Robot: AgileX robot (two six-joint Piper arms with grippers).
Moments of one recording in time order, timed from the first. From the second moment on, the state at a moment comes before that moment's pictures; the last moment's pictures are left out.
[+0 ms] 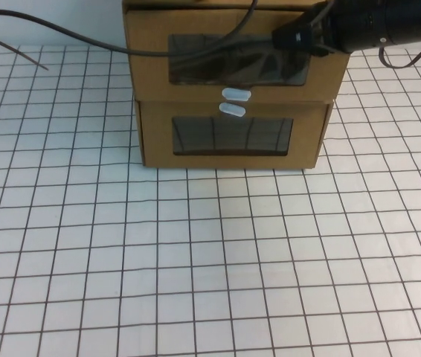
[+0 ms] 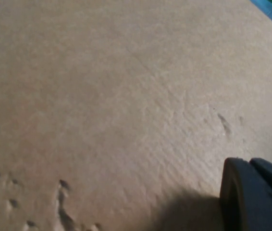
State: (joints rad) right arm 0.20 1.87 -1.73 0.96 0.85 -0.95; left arm -0.30 2.14 -2.37 -0.74 1.10 0.42
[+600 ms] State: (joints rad) right arm 0.21 1.58 -1.75 0.73 0.96 -0.87; left arm -0.19 1.87 -2.38 -0.73 1.24 0.44
